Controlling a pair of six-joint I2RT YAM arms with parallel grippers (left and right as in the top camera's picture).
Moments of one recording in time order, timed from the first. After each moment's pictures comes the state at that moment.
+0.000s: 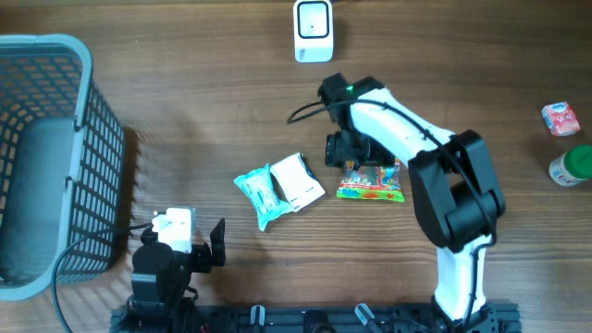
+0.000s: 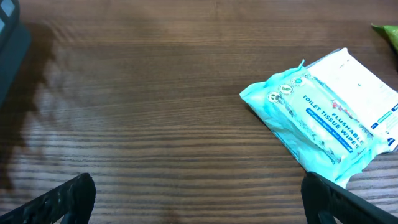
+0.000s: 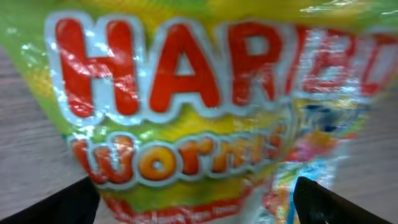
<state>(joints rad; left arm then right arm) -0.09 0.02 0.20 -0.79 0.03 -0.07 0.48 2.13 1.51 -1.11 0.16 0.60</state>
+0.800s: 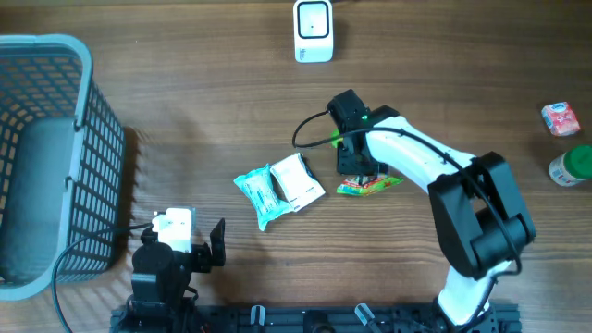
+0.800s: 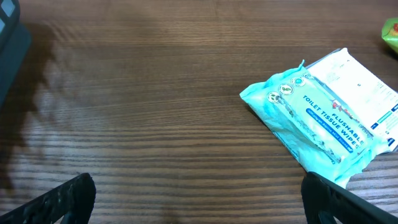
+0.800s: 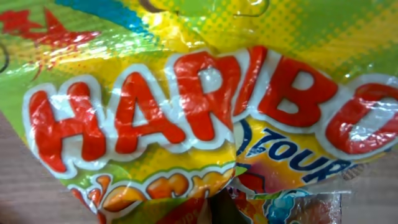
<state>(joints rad) -0.09 0.02 0.20 -0.79 0.03 -0.07 0.48 1.97 1.23 -0.83 0.09 0.50</state>
